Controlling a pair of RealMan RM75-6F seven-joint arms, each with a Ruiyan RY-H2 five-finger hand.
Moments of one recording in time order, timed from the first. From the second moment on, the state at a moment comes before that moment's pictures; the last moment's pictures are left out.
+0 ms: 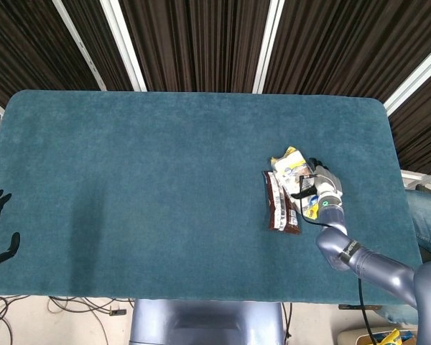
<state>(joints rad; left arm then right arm) -0.08 -1.04 -0.06 -1.69 1.44 1.45 -0.10 0.93 -1.51 0.26 -1.19 -0.01 0.78 -0.41</state>
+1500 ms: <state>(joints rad) -0.09 -1.03 -0.06 -1.70 1.43 1.43 -0.10 0.66 -1.32 0.52 -1.52 -0.51 0.78 0.11</state>
